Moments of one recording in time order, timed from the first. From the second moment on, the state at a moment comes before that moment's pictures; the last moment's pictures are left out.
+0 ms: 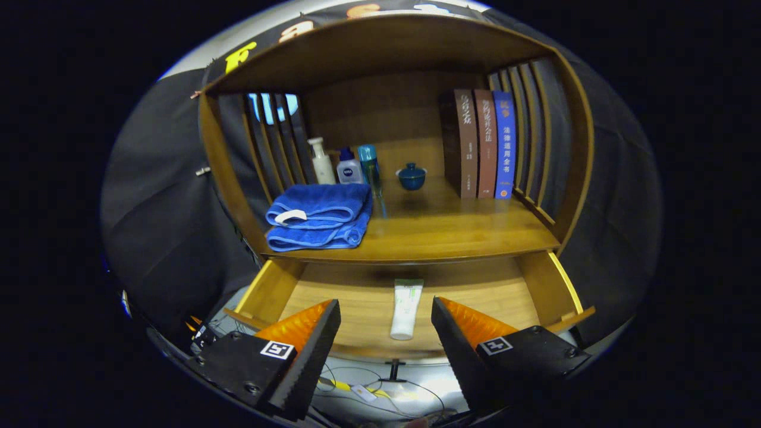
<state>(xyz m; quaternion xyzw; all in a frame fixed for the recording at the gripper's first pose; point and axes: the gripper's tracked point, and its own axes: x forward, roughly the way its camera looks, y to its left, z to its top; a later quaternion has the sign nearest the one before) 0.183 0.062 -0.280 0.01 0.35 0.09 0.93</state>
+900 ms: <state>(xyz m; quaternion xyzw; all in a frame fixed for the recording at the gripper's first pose) 0.229 0.050 -0.454 -0.04 0.64 0.01 0.76</state>
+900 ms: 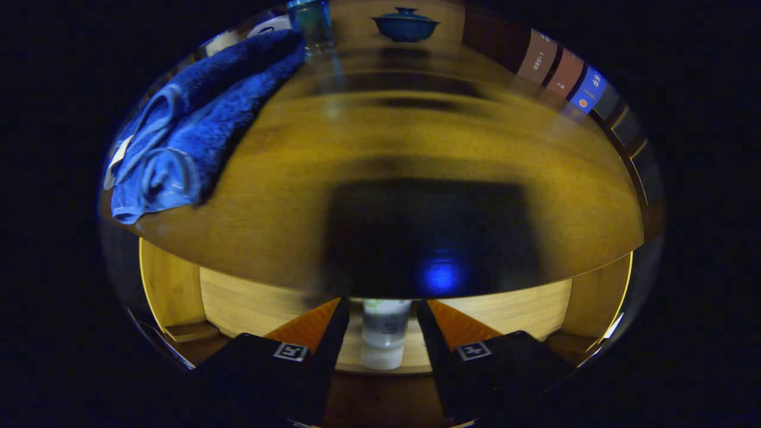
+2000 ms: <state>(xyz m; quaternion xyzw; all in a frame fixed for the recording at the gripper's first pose) 0.202 0.054 -0.358 -0.03 0.62 0.05 0.78</state>
